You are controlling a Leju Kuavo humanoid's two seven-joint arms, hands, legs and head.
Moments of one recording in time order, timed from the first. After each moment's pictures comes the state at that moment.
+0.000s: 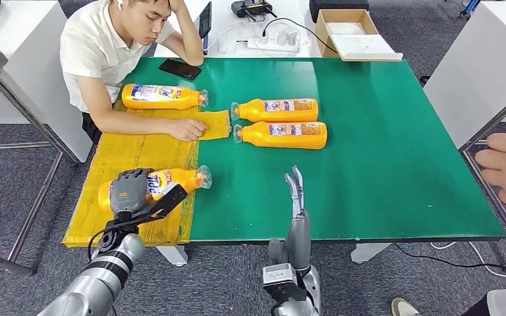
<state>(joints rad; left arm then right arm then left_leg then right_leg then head) -0.53 -0.12 0.05 -0.54 -1.16 0.59 -0.09 -0.03 0.14 0.49 -1.35 0.19 -0.62 -0.67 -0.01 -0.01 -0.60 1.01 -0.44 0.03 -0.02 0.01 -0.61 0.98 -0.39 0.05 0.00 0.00</state>
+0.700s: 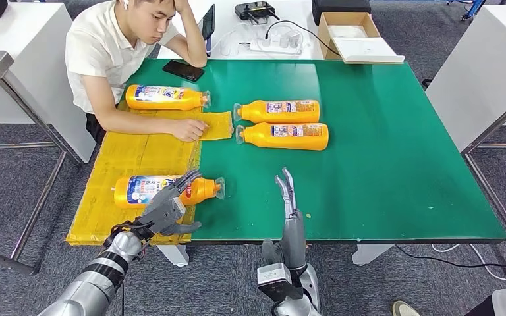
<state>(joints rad) -0.46 -0.08 -0.13 -0.71 -0.67 -0.10 -0.53 -0.06 0.11 0.54 -1.30 0.18 -0.62 -0.67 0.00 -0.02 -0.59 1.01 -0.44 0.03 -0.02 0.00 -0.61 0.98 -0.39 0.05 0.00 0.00</state>
